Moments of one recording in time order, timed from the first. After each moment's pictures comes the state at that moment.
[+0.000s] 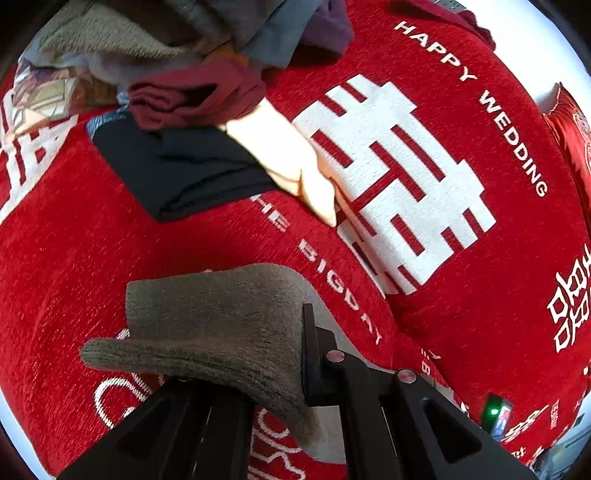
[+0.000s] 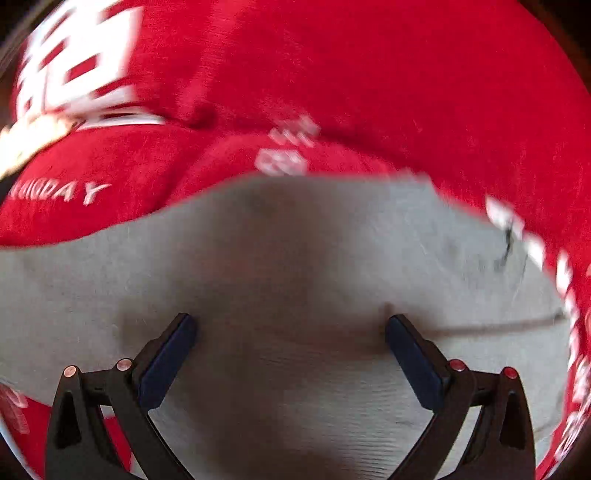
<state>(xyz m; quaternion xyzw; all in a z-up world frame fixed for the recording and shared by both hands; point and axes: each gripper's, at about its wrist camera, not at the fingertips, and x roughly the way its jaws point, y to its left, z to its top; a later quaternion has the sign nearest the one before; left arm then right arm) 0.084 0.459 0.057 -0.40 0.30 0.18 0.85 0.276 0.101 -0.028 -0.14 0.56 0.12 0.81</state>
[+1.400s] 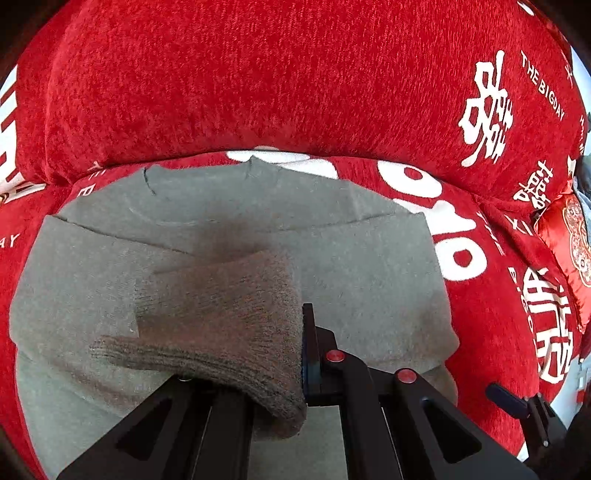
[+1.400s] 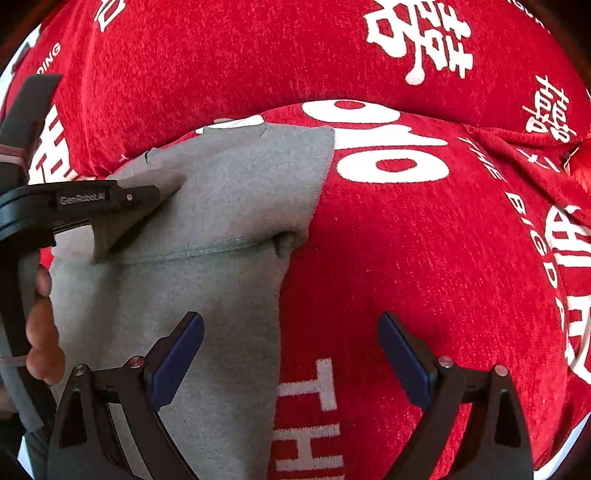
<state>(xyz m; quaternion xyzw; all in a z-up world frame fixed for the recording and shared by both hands) 0.231 -0.120 0.041 -0.06 0.53 -0.09 0.84 0.150 -0.312 0.032 0.05 0.54 0.07 0.84</state>
